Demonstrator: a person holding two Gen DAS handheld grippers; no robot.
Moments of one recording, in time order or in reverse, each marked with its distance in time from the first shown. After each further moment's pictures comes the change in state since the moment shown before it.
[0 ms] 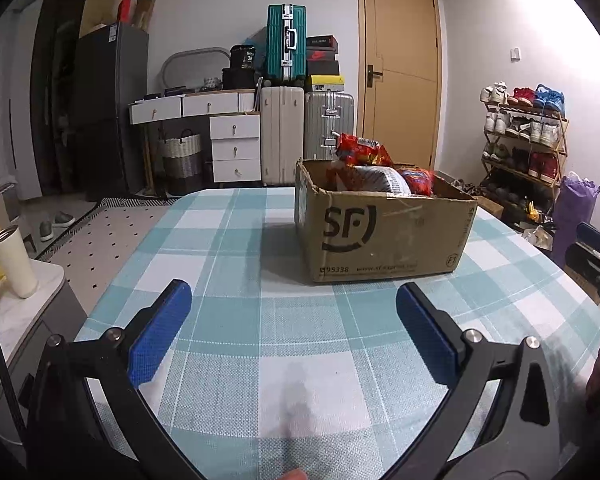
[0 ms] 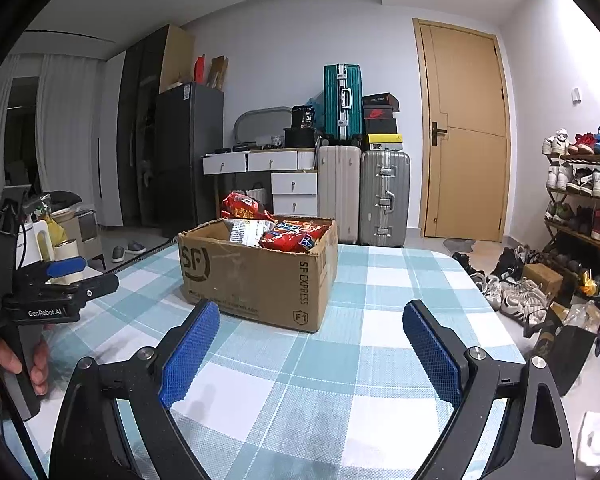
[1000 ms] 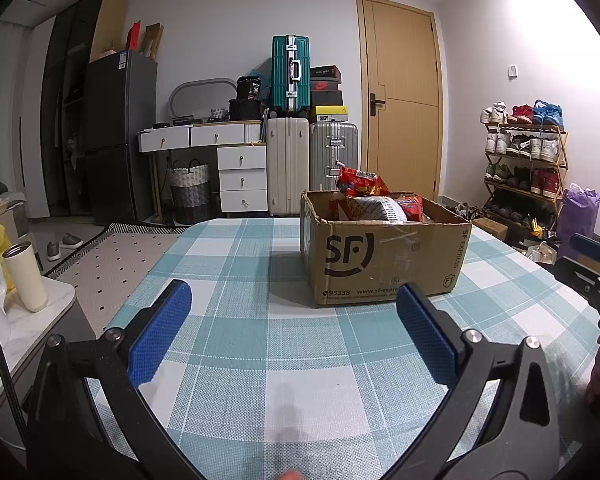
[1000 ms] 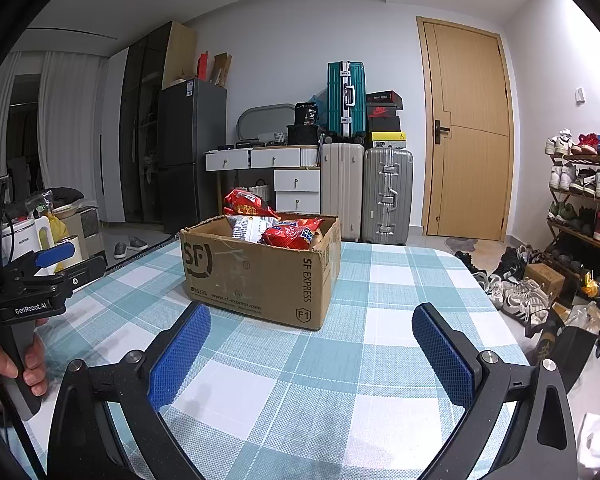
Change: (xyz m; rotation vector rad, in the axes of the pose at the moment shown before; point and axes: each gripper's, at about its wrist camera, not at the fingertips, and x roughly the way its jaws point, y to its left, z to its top) left arm -0.023 -0.001 -0.004 0.010 -0.128 0.021; right arm 0.002 0.002 -0.003 -0.005 0.001 0.004
